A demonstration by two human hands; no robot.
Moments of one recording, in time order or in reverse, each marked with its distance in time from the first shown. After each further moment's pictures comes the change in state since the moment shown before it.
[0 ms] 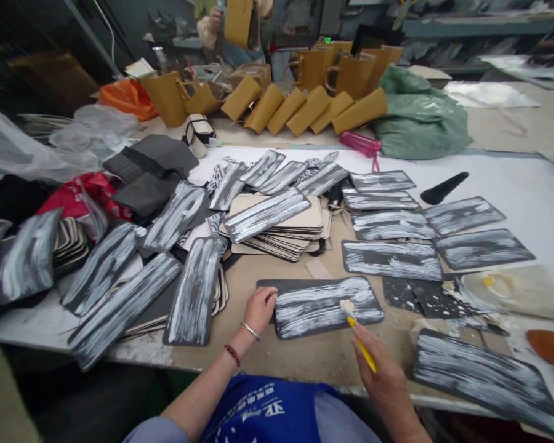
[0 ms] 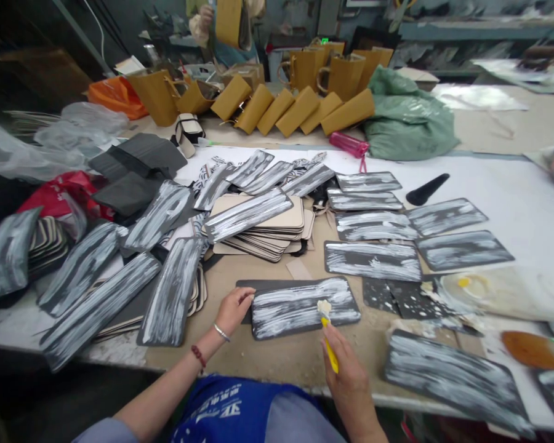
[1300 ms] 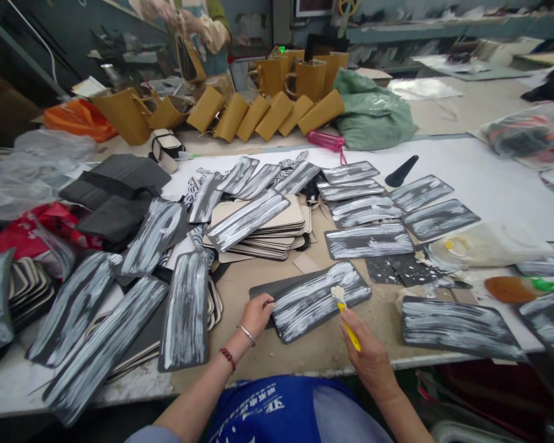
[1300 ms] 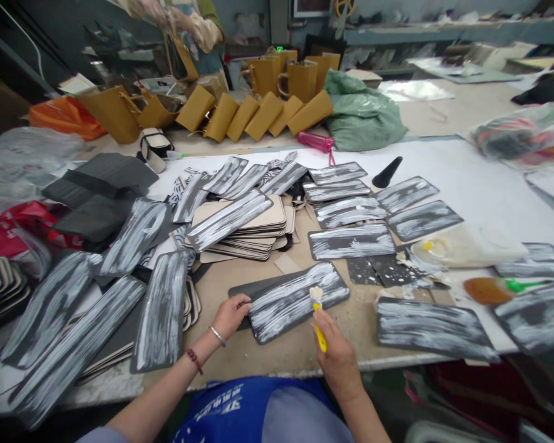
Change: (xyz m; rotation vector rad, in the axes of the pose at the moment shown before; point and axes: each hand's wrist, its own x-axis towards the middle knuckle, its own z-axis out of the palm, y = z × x) left_hand 0.001 0.005 -0.008 -0.096 -0.257 -0.117; right_hand -0.007 -0.025 0.014 -0.103 0.059 0.061
